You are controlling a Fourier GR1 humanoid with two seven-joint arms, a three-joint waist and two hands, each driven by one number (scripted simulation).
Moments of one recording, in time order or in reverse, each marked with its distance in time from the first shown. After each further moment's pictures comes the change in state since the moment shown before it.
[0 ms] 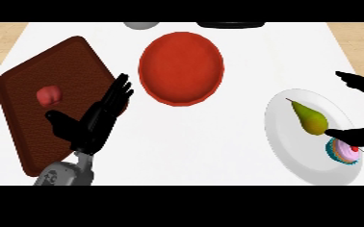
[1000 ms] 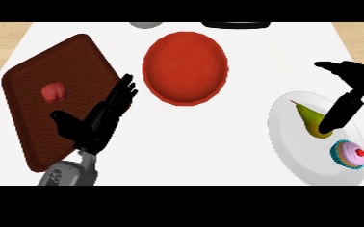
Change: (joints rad) left arm -0.004 -0.031 0.012 0.014 -0.029 -0.043 -0.003; right arm -0.396 0.027 0.190 0.056 0.059 0.453 0.833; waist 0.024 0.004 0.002
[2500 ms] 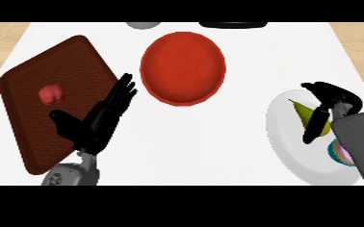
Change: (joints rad) left arm 0.023 -0.091 0.082 -0.048 -0.097 -0.053 0.073; right arm 0.053 0.252 -0.104 0.227 0.392 0.129 -0.102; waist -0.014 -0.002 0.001
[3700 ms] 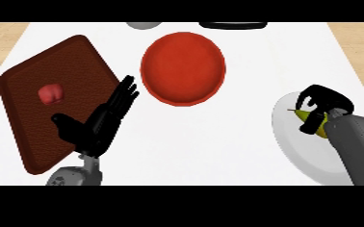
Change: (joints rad) left arm 0.025 -0.058 0.035 -0.015 -0.052 -0.051 0.011; right arm -0.015 0.082 -0.102 0.234 0.279 -0.158 -0.324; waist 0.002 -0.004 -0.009
